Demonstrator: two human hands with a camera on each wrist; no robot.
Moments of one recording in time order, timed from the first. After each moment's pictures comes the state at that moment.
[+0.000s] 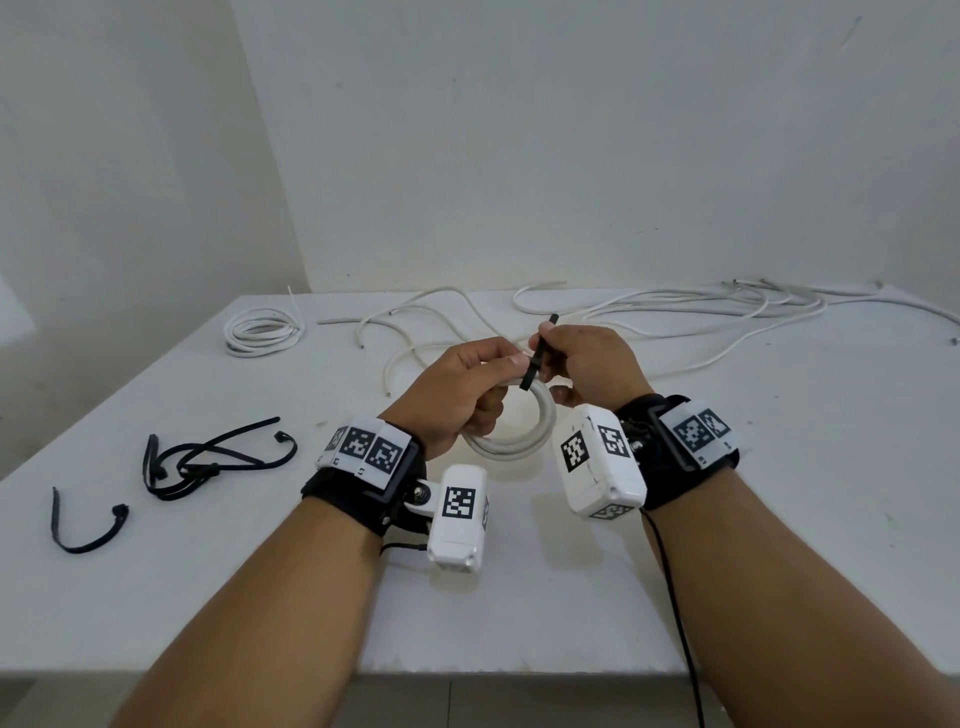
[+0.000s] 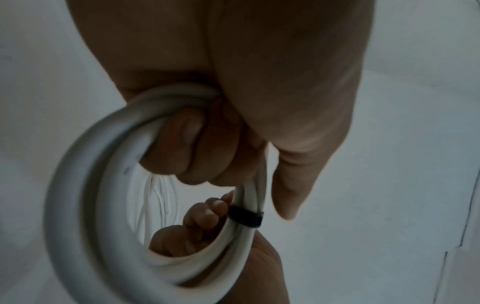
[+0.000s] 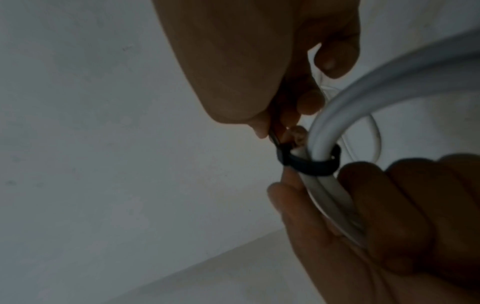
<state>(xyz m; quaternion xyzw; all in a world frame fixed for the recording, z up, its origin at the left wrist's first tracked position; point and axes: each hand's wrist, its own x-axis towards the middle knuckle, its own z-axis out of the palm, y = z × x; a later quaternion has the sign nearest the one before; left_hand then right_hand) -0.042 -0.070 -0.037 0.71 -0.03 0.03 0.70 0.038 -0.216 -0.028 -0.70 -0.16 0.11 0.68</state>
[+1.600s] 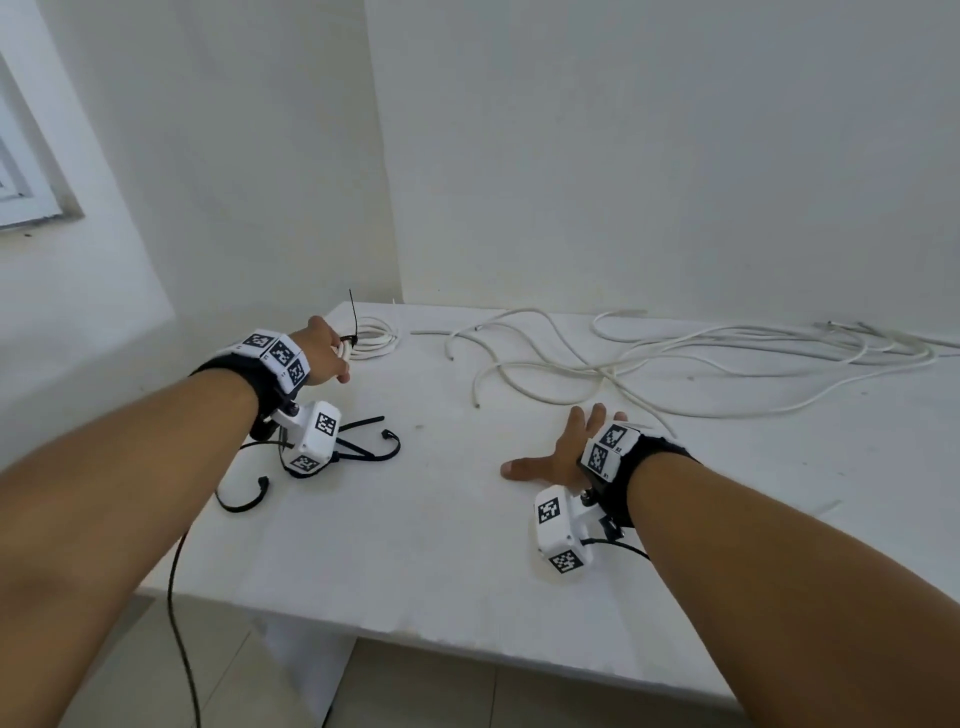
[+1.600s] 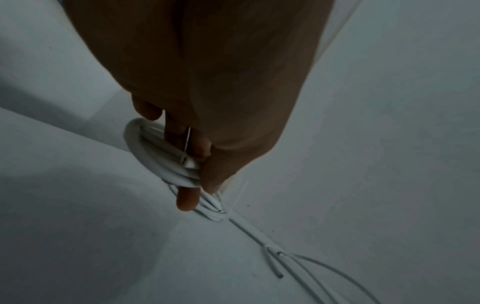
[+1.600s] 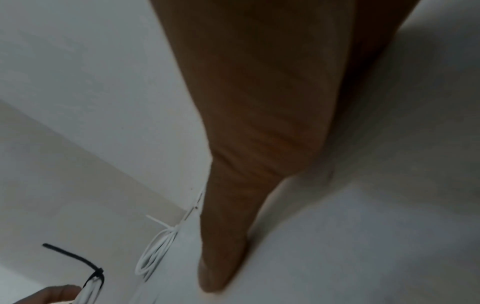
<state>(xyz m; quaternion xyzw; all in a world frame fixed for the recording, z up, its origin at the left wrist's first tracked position) -0.078 0.199 -0.011 0.91 0.37 0.05 0.19 0.006 -0.144 -0.056 -0.96 -0.19 0.20 0.01</state>
